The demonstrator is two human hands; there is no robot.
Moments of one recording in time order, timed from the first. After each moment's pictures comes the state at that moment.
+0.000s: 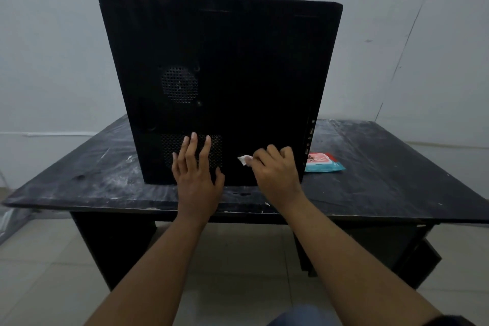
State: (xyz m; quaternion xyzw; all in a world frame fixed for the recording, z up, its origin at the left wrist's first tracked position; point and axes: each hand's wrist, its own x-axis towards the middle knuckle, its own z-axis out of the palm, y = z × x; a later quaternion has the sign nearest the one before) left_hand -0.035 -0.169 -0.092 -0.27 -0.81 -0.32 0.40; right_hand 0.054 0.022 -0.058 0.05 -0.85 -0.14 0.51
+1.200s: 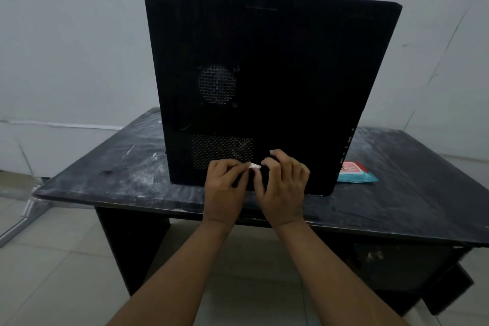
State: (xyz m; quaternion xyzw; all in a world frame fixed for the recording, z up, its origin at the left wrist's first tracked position) left_hand -0.042 -0.178 -0.096 -0.33 -0.72 -0.47 0.39; right_hand 0.023 -0.047 -0.088 -0.04 -0.81 0.02 0.58
